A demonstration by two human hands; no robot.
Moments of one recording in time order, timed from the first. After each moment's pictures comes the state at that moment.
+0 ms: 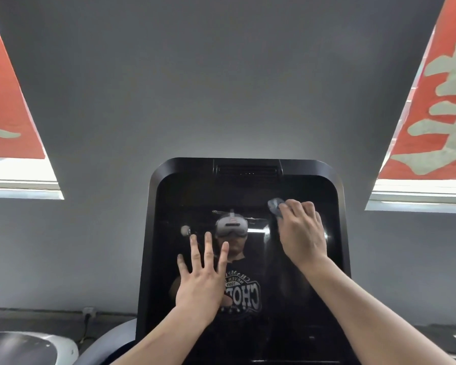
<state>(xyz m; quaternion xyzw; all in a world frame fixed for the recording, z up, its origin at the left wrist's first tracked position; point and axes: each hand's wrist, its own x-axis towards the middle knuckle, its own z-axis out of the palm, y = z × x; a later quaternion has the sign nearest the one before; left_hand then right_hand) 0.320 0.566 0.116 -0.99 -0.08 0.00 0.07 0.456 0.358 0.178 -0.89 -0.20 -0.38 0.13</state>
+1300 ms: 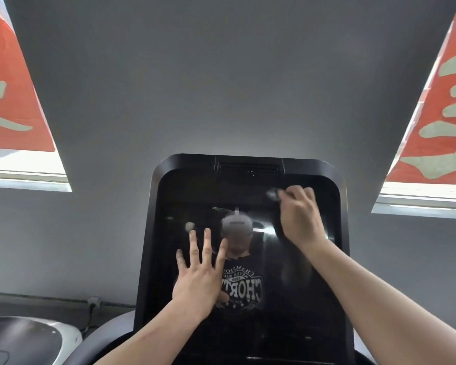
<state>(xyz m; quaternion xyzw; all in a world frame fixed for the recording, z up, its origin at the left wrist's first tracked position) 0.320 0.564 0.119 -0.99 -0.09 0.01 0.07 0.488 0.361 0.200 -0.85 -0.28 -0.39 0.20</state>
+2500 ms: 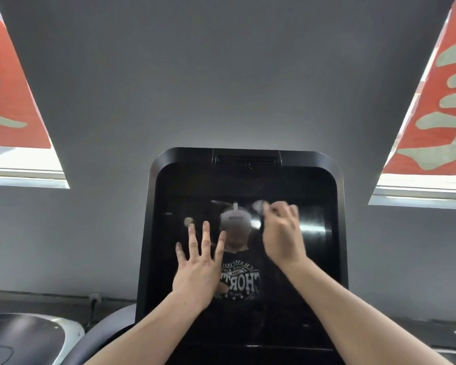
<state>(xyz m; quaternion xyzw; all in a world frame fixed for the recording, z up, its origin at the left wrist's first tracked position) 0.320 0.566 0.114 -0.99 -0.08 -0.01 0.07 0.442 0.384 0.153 -0.87 -0.27 -0.32 0.25</state>
